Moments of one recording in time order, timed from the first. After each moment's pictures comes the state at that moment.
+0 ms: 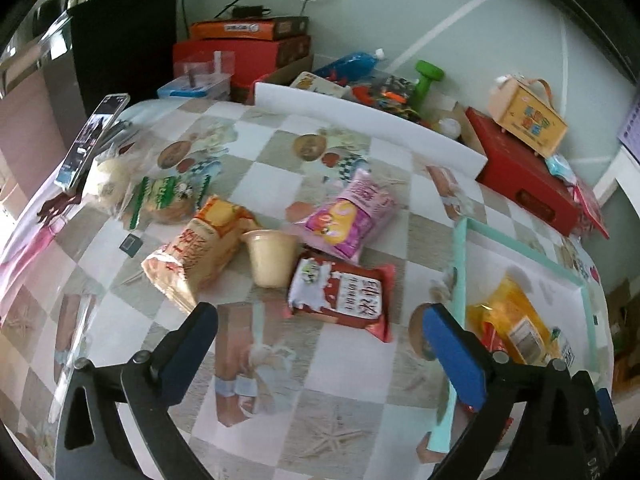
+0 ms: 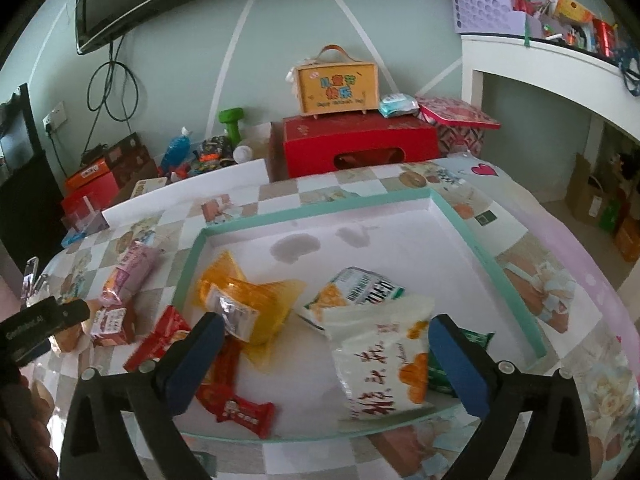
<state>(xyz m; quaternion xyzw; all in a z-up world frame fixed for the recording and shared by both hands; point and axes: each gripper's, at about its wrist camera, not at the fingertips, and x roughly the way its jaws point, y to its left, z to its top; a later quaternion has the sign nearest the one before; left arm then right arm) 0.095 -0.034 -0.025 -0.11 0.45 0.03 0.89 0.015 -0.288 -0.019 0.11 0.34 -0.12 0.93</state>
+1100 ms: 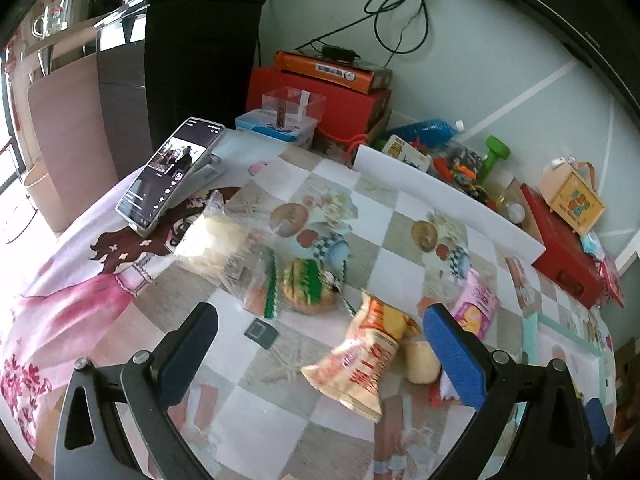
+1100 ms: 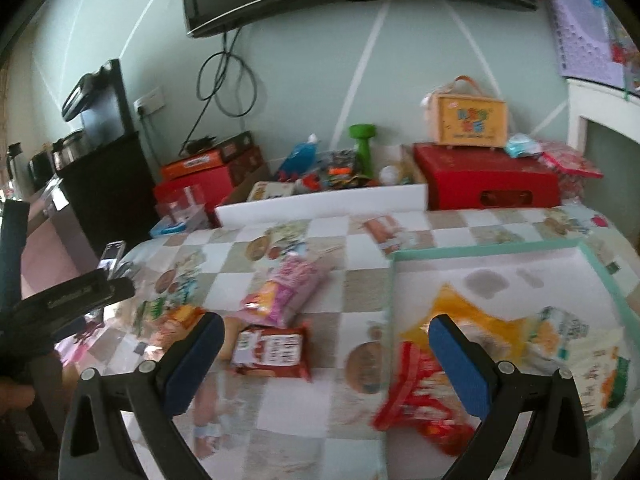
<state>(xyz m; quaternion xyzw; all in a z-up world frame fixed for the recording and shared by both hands) 0.114 0.105 -0.004 -0.15 0.39 0.08 0.91 0.057 -0.140 -0.002 0.09 0.29 0.03 0.95</state>
